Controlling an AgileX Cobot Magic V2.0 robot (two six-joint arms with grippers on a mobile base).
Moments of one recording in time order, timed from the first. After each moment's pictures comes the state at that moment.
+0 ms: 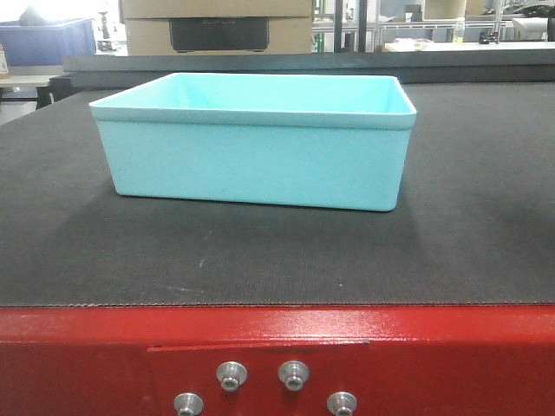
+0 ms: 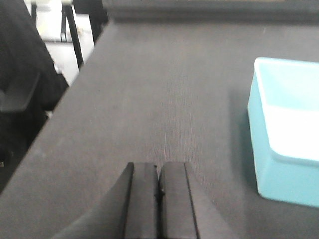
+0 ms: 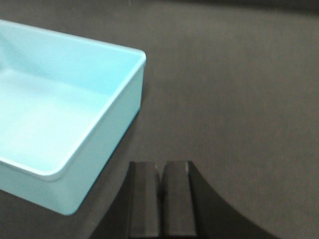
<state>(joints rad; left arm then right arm) 0.06 0.79 -0.58 0.09 0.13 -0.06 0.06 0.97 -0.59 -0.05 0.00 0.05</state>
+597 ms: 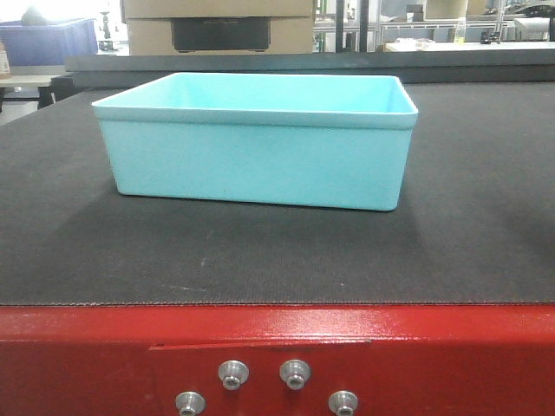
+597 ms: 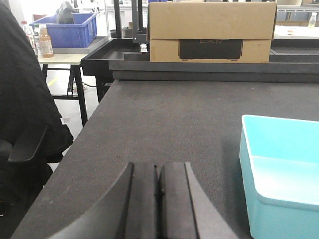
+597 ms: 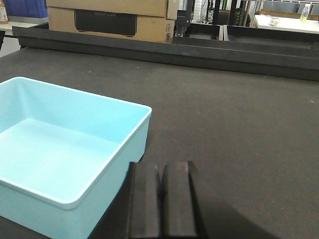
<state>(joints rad) 0.06 0.64 -0.56 0.09 0.09 -0.05 0.06 0.82 -0.52 -0.06 -0.09 0.05</state>
